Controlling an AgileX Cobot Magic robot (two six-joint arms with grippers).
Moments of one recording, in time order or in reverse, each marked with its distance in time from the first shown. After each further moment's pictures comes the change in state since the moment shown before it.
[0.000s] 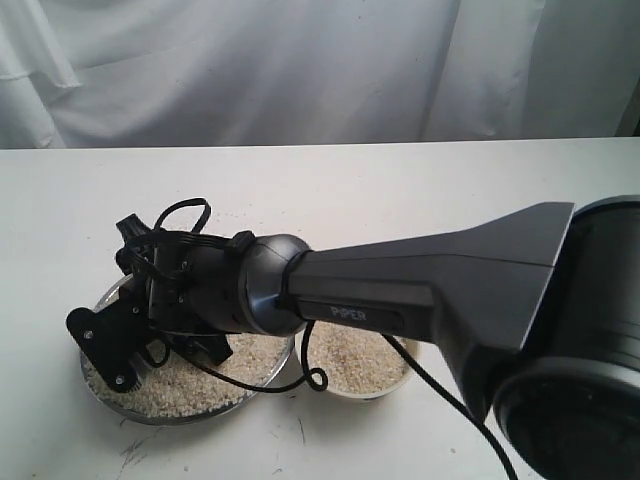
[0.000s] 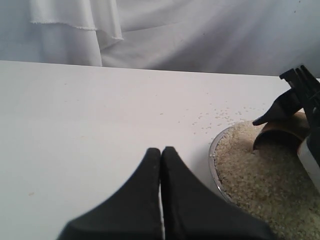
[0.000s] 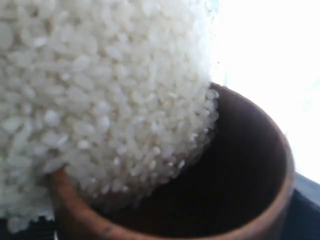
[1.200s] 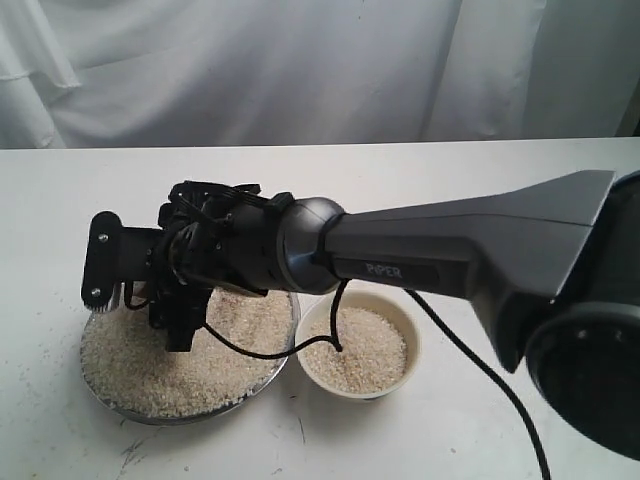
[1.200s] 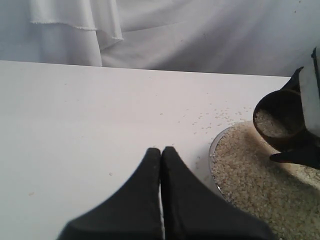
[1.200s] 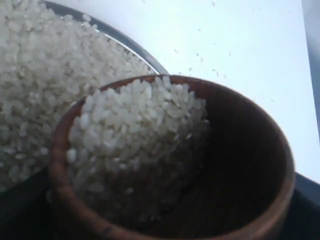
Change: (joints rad) left arm 0.000 0.000 0.000 0.000 0.000 0.000; right arm -0.083 -0.034 0.016 0.213 -0.124 0.430
